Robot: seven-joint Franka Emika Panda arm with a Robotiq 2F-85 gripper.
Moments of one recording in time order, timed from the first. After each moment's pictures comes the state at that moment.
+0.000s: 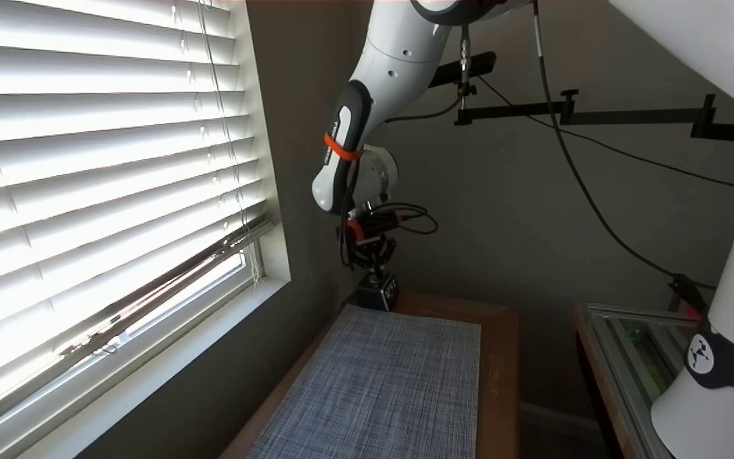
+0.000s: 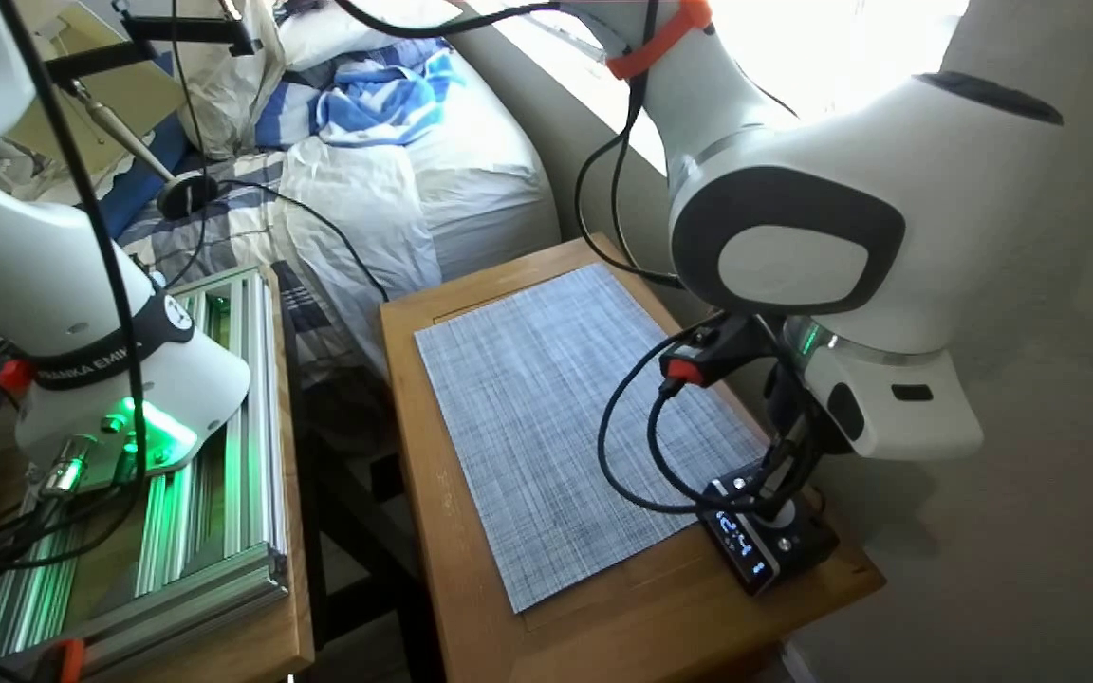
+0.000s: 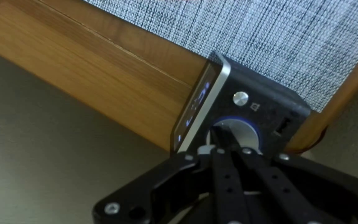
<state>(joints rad) -0.29 0.83 -0.31 -1.74 0.08 2.43 0.58</state>
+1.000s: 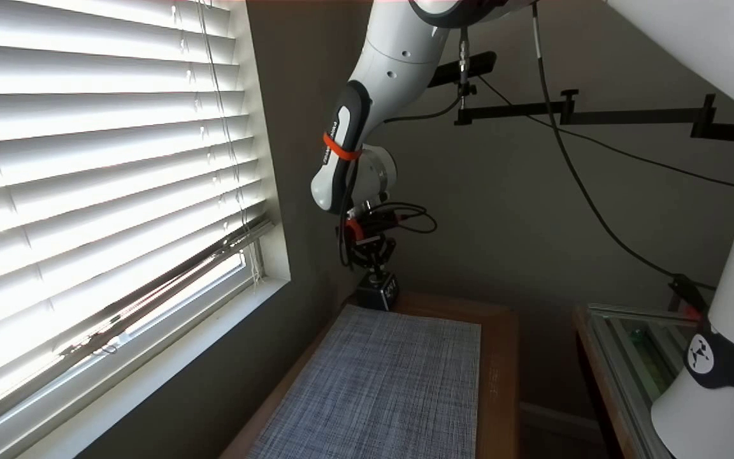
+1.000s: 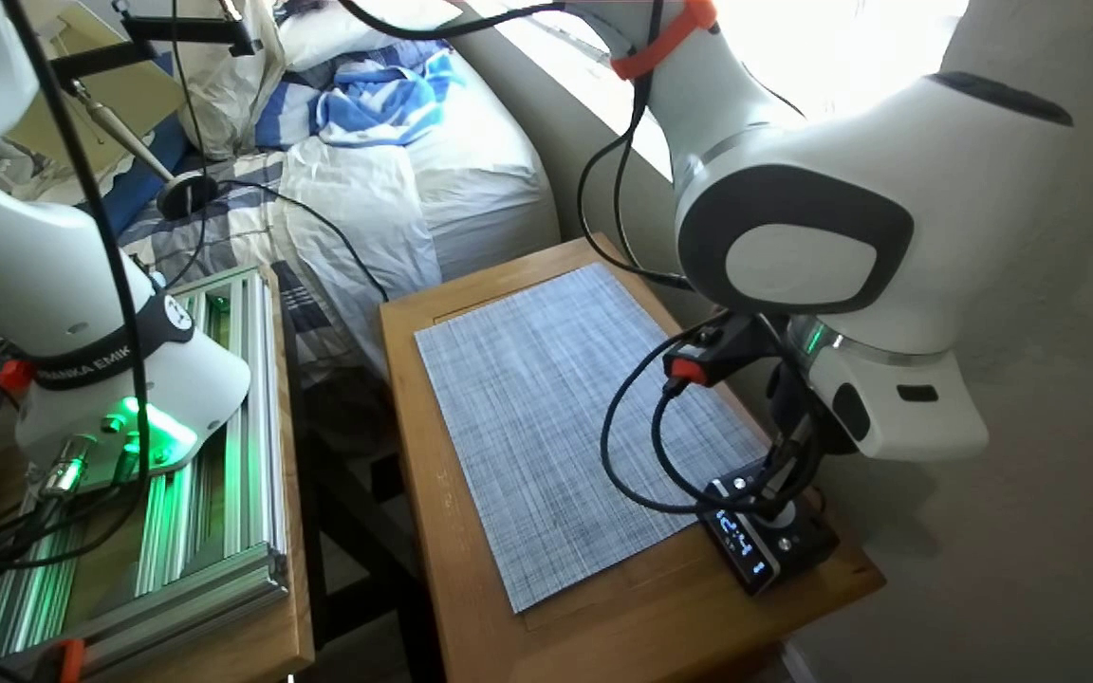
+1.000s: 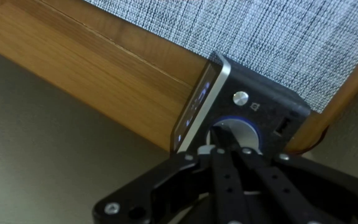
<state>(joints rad) -0.30 0.83 -0.31 -1.73 0.08 2.41 0.58</state>
